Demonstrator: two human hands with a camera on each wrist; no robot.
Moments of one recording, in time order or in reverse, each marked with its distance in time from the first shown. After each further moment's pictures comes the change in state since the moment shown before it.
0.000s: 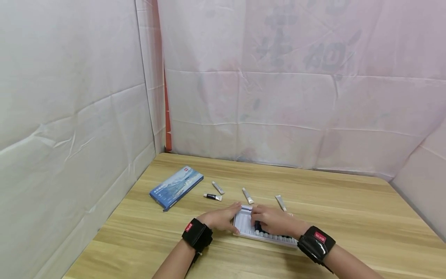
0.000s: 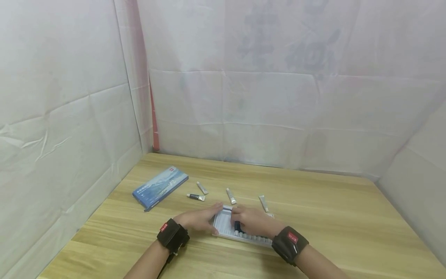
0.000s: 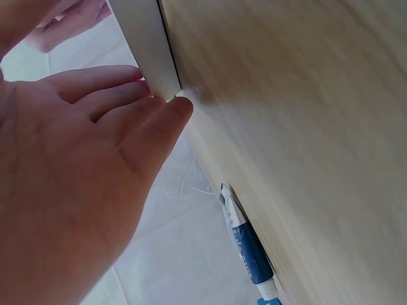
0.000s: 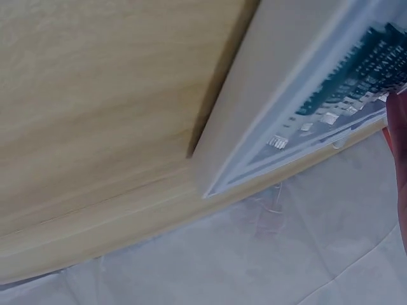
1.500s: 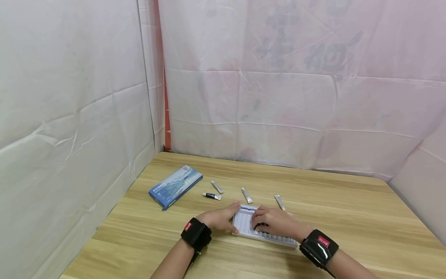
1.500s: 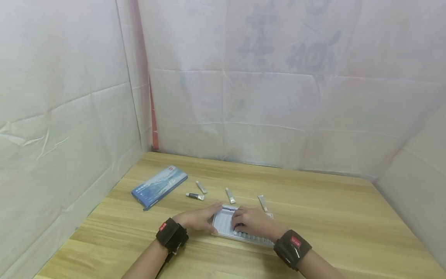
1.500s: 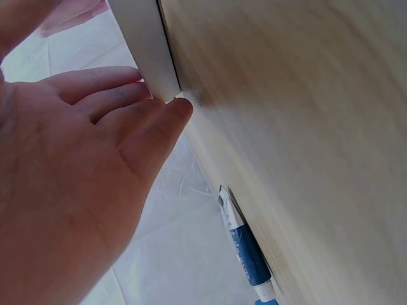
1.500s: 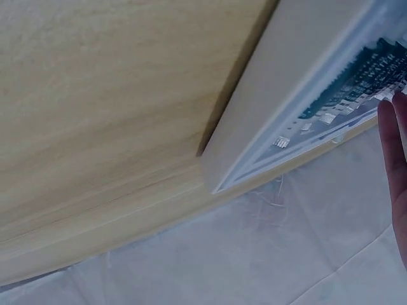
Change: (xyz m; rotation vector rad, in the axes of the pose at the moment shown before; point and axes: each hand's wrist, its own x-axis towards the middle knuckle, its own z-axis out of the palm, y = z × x) left_hand 0.000 -0.001 0.000 -0.031 0.006 -0.004; right_hand -0.009 -0.001 0.000 -0.003 0.031 -0.026
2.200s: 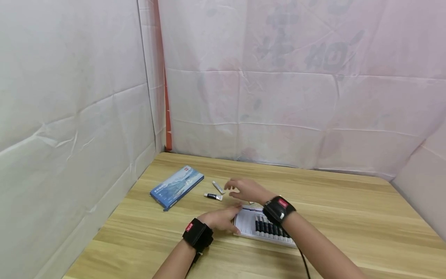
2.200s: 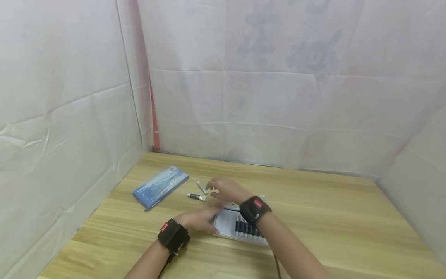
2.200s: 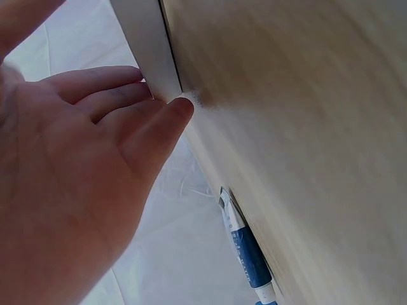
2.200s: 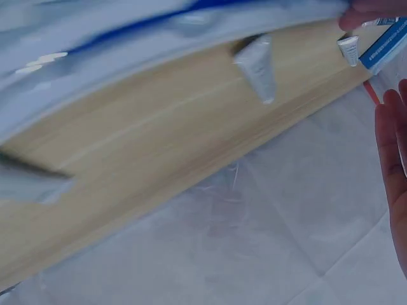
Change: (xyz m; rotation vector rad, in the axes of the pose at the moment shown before) left_hand 0.001 -0.002 -0.002 0.025 -0.026 0.065; right_hand 0.103 0.032 -0.006 0.109 -0.017 0.234
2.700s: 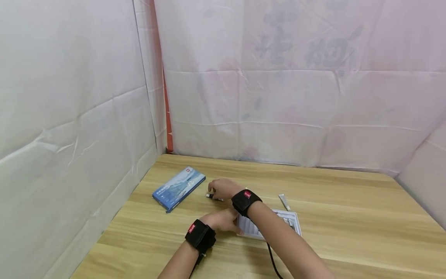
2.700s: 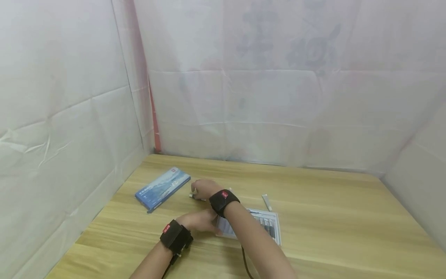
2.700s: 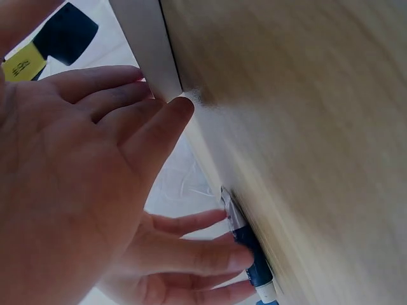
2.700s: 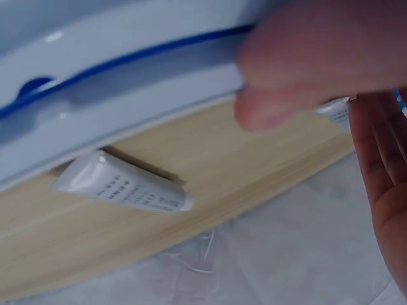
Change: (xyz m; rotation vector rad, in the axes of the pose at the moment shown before) left_hand -0.003 0.000 0.001 -0.030 0.028 0.065; right_hand 0.072 -0.002 0.047 -0.016 -0.223 0.142
